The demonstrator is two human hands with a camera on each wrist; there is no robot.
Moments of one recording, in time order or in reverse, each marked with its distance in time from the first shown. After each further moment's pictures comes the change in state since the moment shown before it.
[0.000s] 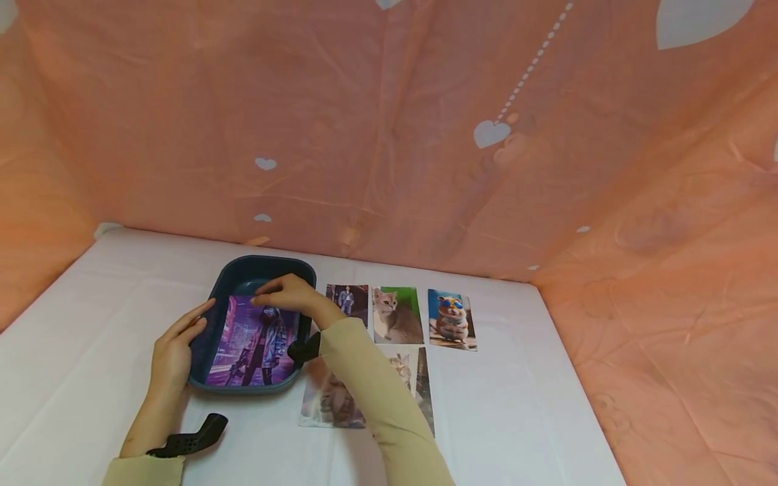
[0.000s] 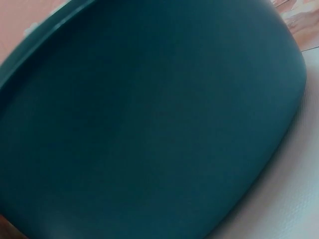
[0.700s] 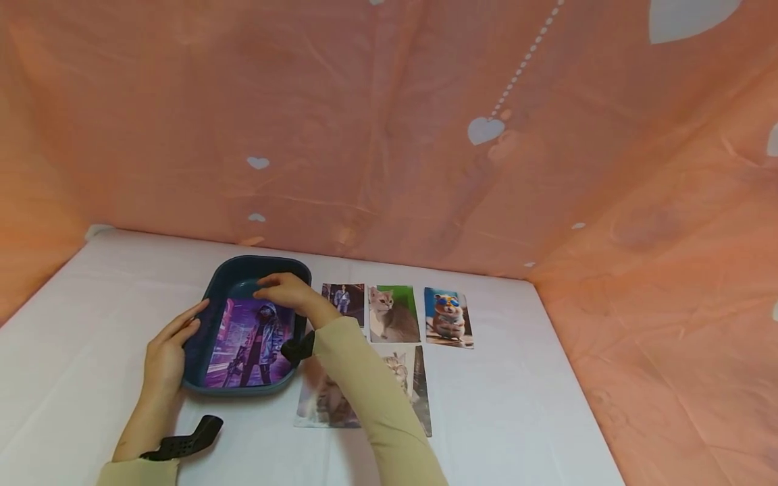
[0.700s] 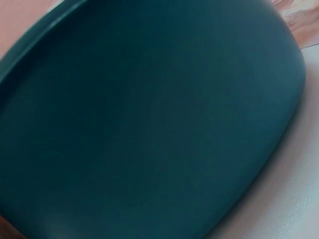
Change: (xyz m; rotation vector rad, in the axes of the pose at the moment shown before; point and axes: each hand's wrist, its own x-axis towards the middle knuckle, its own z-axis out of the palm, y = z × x) left_hand 0.002 -0.002 0.000 0.017 0.017 0.005; right_hand 0.001 -0.001 0.001 0.193 0.029 0.118
